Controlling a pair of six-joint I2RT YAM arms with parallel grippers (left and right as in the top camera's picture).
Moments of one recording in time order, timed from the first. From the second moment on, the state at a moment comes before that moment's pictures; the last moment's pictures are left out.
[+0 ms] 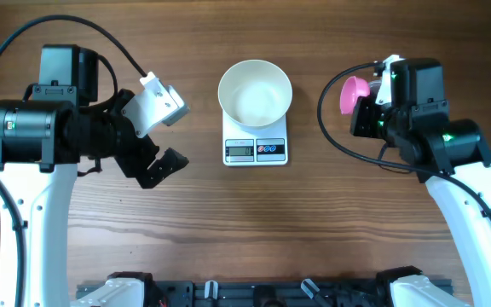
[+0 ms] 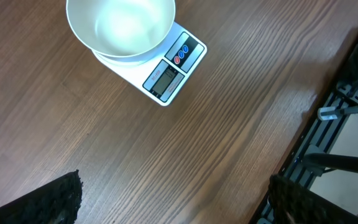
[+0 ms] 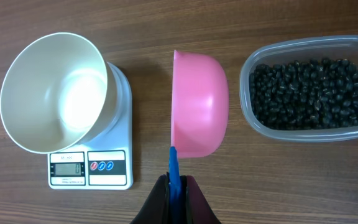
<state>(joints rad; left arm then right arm) -0.06 1.37 1.69 -1.57 0.47 0.82 0.19 1.28 1.23 -0.87 -0.03 0.28</state>
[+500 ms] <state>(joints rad) -0.06 1.37 1.69 -1.56 0.49 0.77 0.19 1.28 1.23 -0.88 -0.03 0.22</state>
